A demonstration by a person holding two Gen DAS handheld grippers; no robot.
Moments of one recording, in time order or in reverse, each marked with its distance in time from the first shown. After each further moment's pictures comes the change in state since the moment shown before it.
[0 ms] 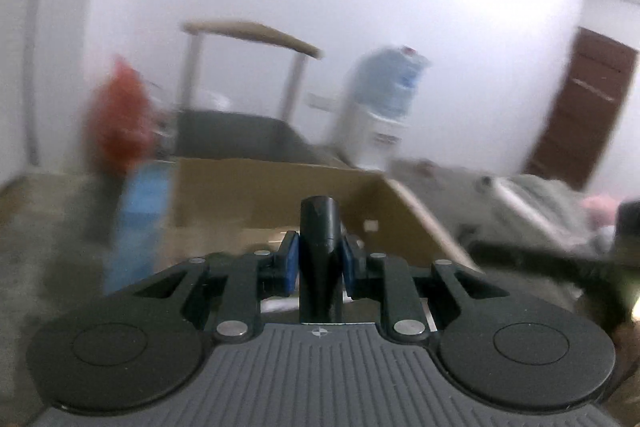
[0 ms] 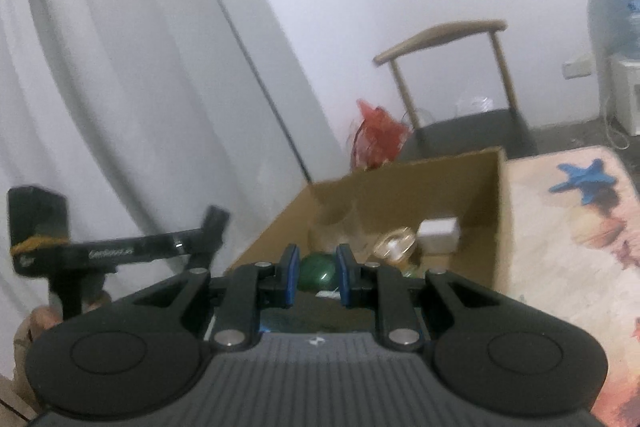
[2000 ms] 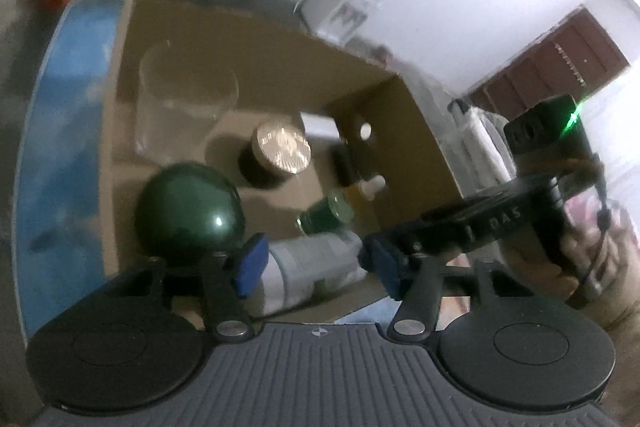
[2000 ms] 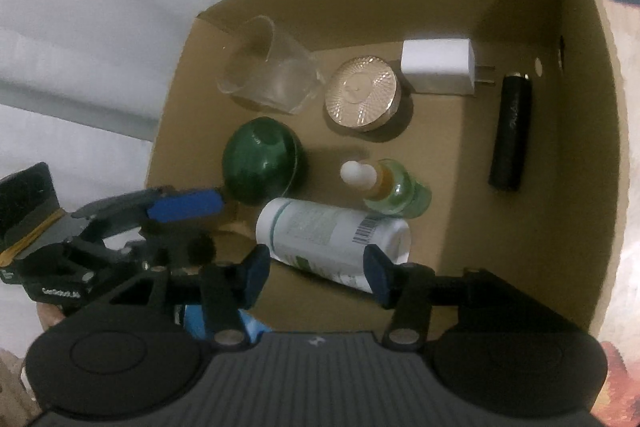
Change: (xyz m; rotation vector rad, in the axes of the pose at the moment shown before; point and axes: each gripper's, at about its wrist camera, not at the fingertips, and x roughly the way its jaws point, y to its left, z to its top) left arm 0.124 0.100 0.008 -0.251 0.471 -0.250; right arm 0.196 -0.056 0.033 0.327 0.840 -0.054
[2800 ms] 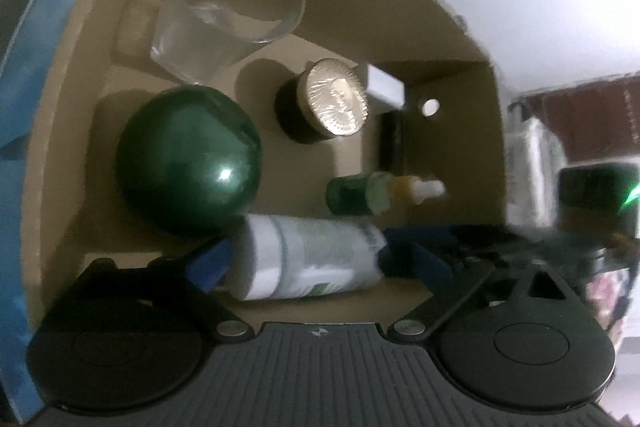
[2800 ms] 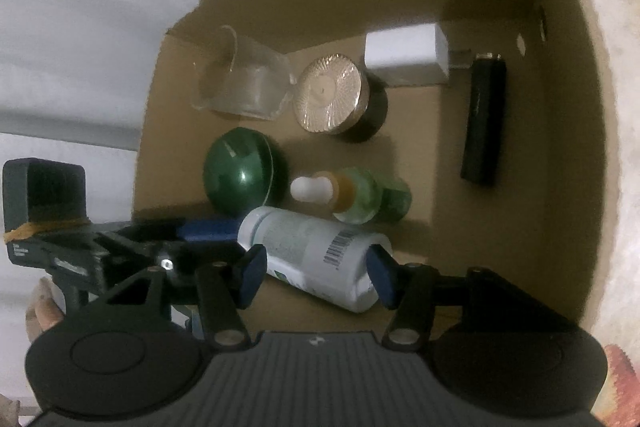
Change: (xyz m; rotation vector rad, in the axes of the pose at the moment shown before) left arm 0.038 0.020 0.014 -0.332 0.184 0.079; right arm 0.003 -0.024 0.010 0.082 0.027 0.041
